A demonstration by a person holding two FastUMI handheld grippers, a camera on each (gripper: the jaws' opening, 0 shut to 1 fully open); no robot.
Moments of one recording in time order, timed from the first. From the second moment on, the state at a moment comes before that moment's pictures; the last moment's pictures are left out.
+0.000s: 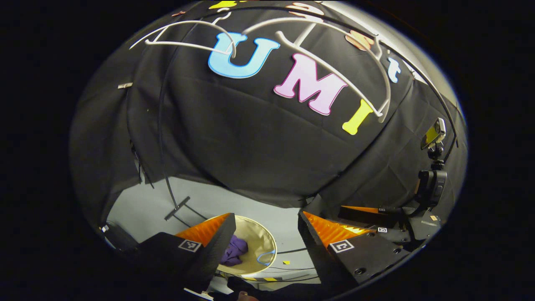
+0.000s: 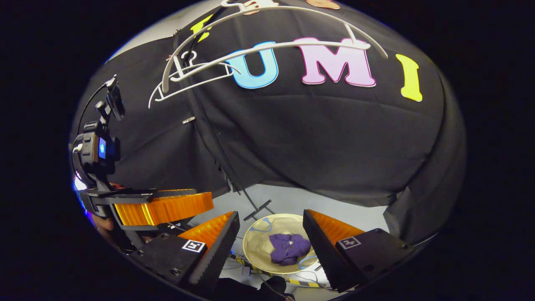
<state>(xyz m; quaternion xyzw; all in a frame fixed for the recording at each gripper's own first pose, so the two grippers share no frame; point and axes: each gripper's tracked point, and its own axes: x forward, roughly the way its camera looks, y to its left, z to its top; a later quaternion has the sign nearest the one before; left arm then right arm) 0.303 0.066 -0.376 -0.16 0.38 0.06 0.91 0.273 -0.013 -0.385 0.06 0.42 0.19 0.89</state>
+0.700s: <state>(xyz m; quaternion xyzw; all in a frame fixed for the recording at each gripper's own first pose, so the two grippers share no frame) 0.192 0.059 -0.220 -0.09 0.25 -0.03 0.96 0.181 0.034 -0.207 0.05 0.23 0.13 0.96</state>
